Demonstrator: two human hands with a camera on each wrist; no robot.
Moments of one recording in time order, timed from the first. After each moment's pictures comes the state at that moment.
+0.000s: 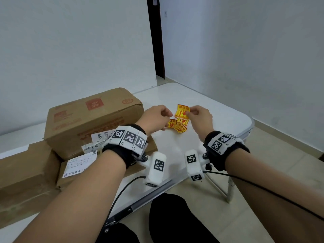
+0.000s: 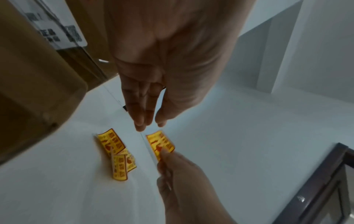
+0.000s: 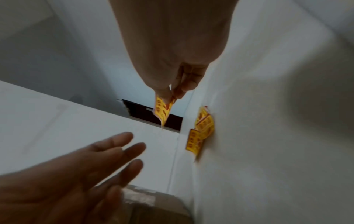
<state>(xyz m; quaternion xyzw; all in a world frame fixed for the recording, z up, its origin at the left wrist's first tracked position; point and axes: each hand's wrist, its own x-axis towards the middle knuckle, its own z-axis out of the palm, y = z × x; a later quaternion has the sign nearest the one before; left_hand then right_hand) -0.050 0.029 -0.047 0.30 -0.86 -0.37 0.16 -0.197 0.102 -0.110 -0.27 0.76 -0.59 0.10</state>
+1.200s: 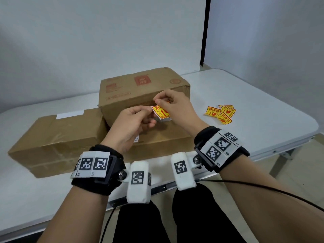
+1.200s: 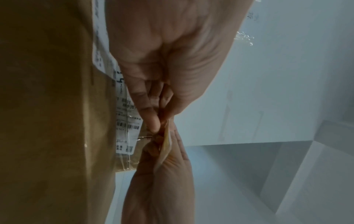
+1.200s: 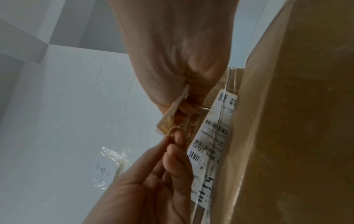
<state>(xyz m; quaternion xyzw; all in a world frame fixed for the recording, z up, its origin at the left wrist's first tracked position) 0.112 0.016 -0.063 0.38 -0.56 -0.62 0.39 -0.039 0.040 -0.072 -0.56 0.59 -0.54 0.21</state>
